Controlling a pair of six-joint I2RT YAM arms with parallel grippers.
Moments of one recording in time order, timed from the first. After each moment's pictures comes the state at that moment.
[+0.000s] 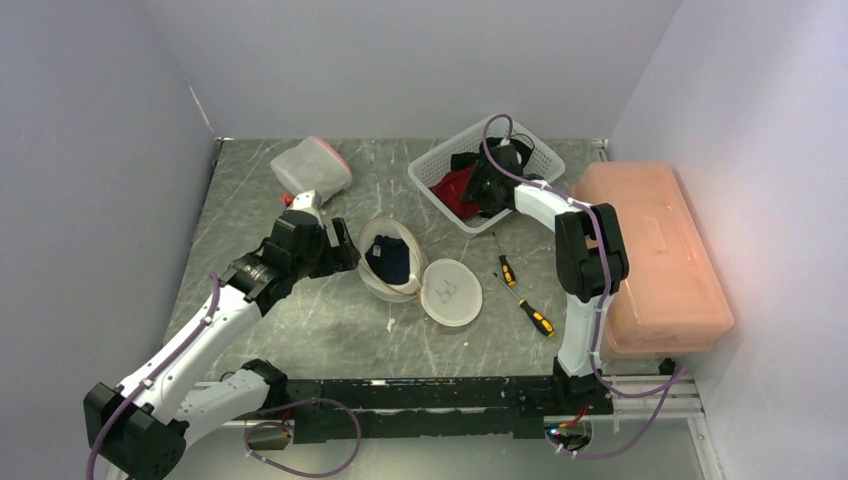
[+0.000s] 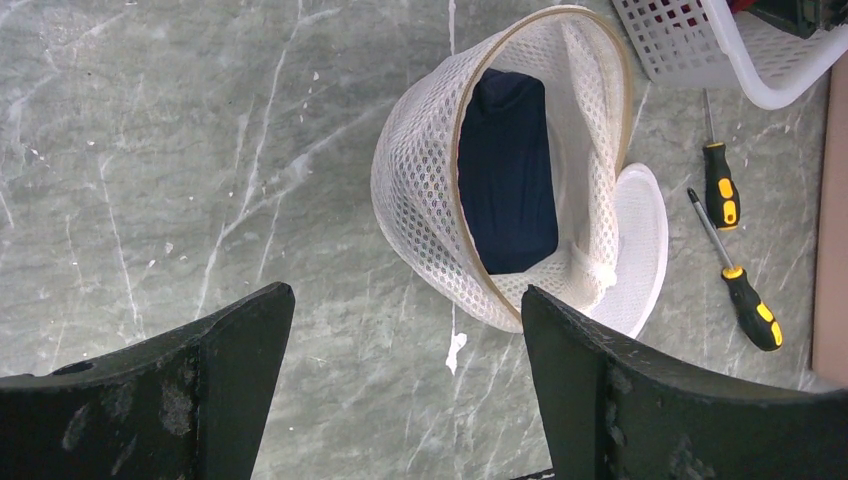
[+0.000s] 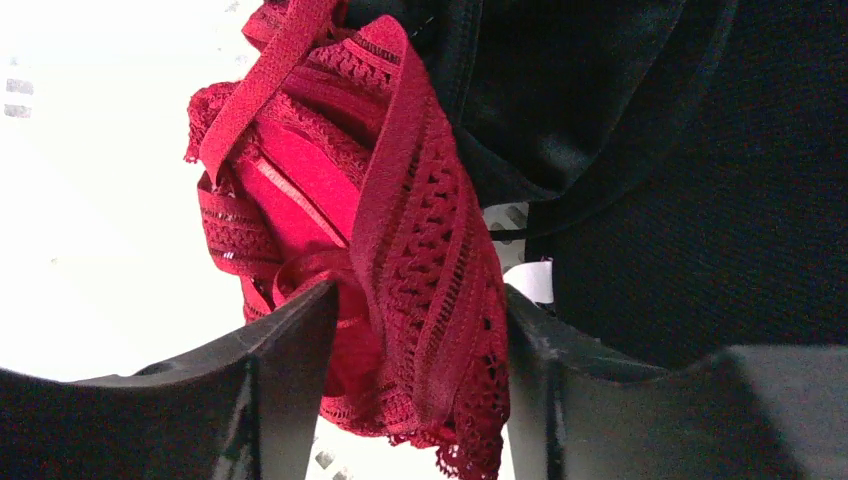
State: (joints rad) left arm -0.50 0.97 0.85 -0.57 -0.13 -0.61; right arm 0.28 2.00 1.41 -0.22 -0.06 0.65
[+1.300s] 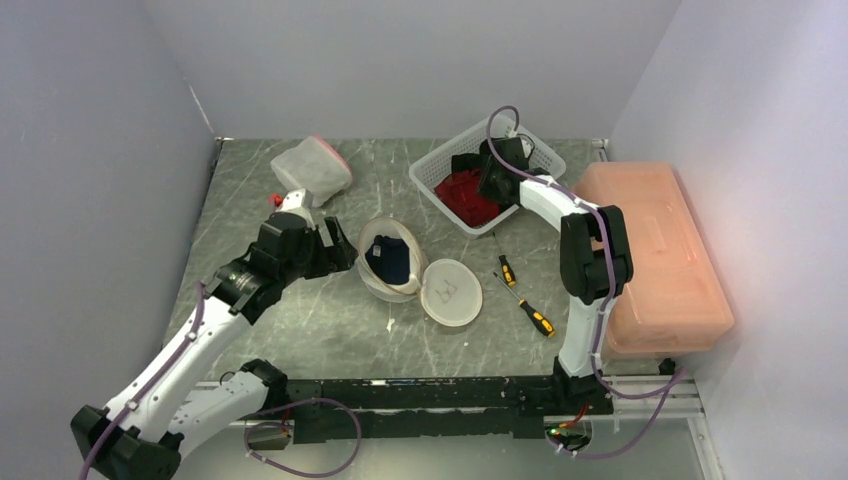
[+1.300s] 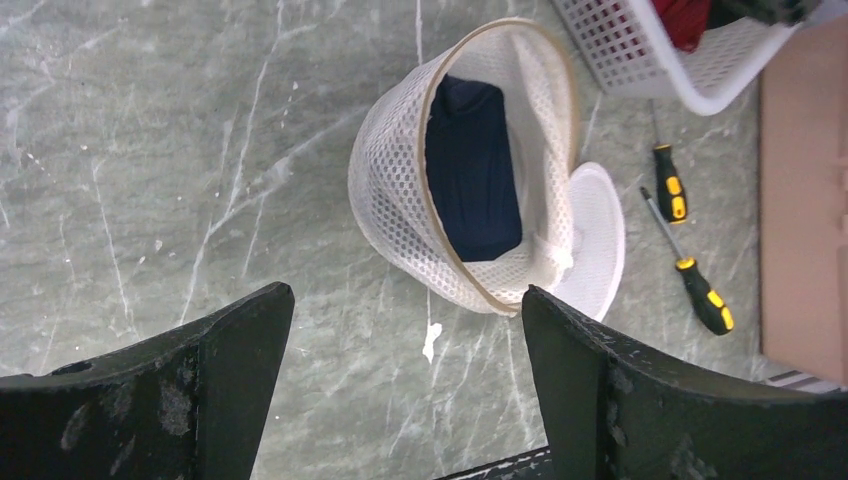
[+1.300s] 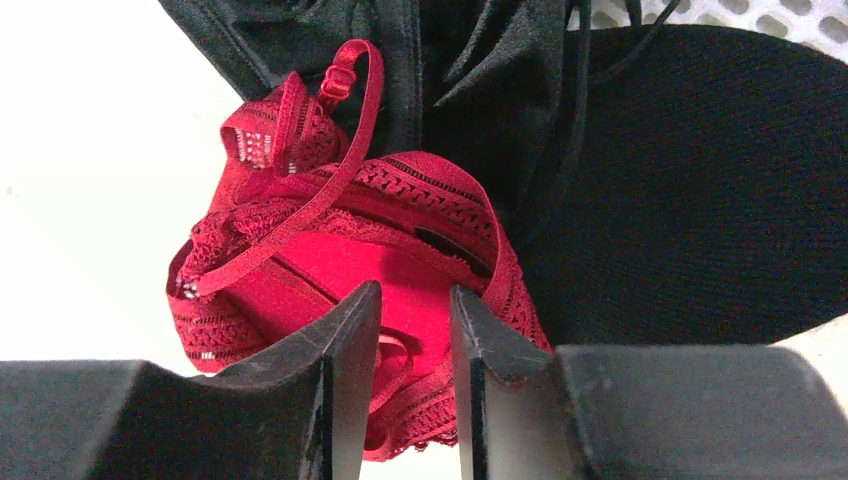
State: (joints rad) left arm -0.50 0.91 0.88 -0.62 -0.10 -0.63; right arm 0.26 1.97 1.45 -0.27 0.07 0.59
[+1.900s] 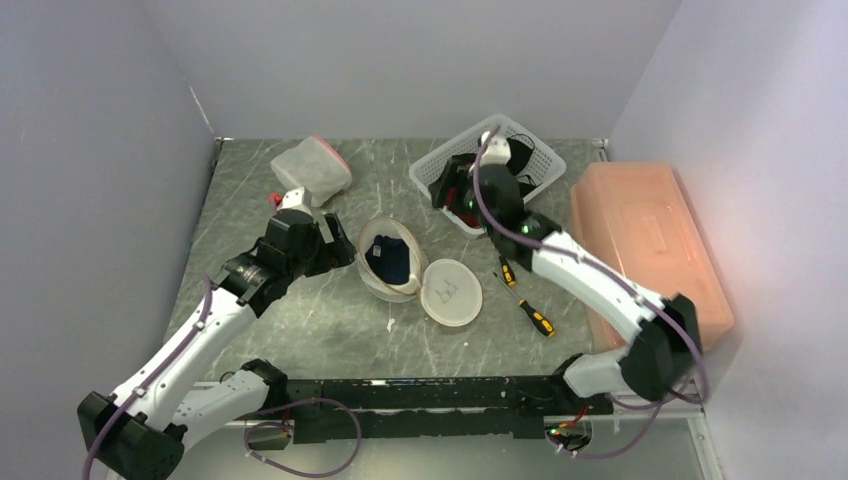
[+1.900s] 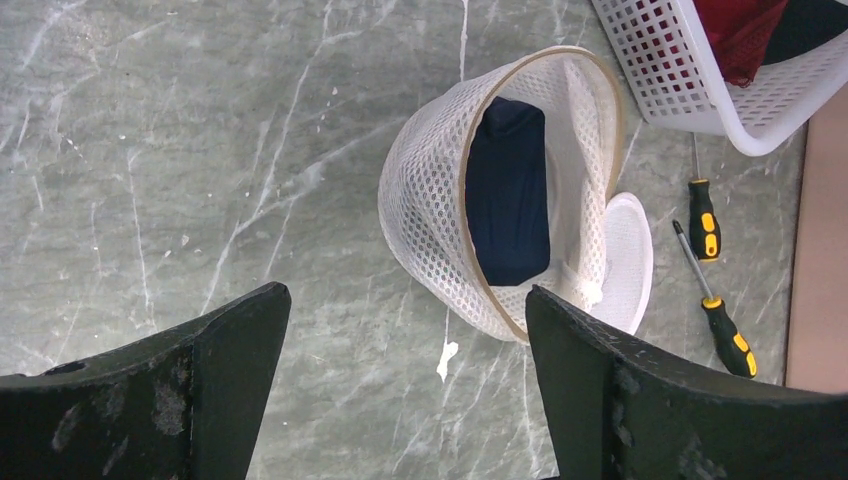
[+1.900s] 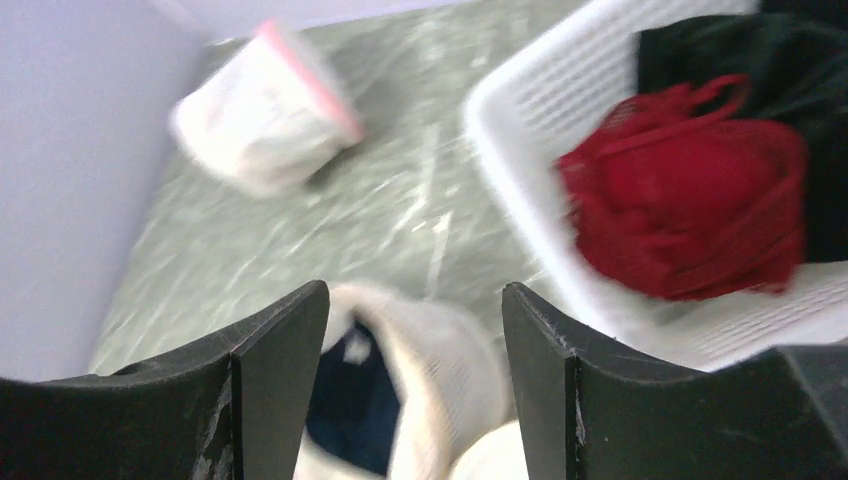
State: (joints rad) left arm -0.50 0.93 0.89 -0.62 -0.18 -0.67; right arm 0.58 1.44 1.19 -0.12 0.24 0.54
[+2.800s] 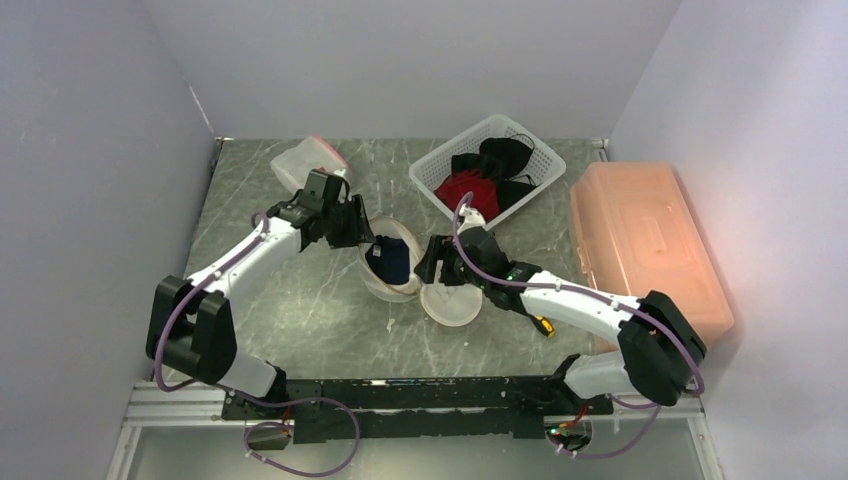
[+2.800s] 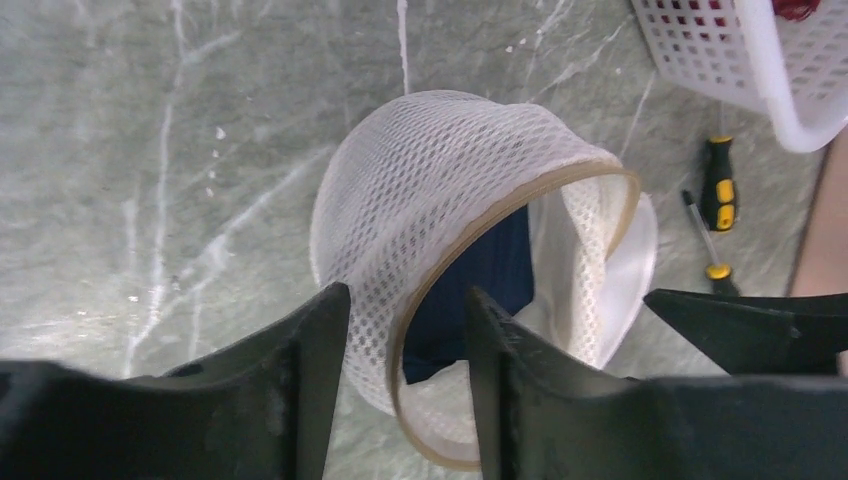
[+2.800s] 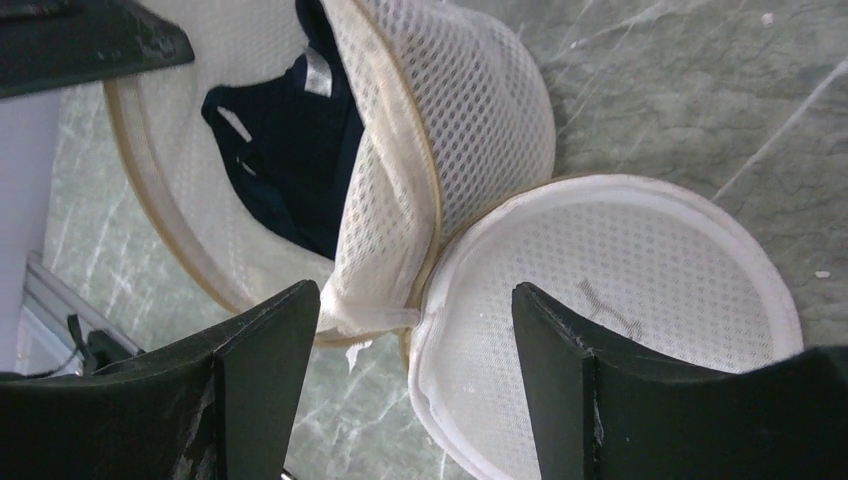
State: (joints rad) left arm -0.39 1.46 1.10 -0.51 0.13 -0.54; right arm 0.80 1.33 0.72 0.03 0.07 0.69
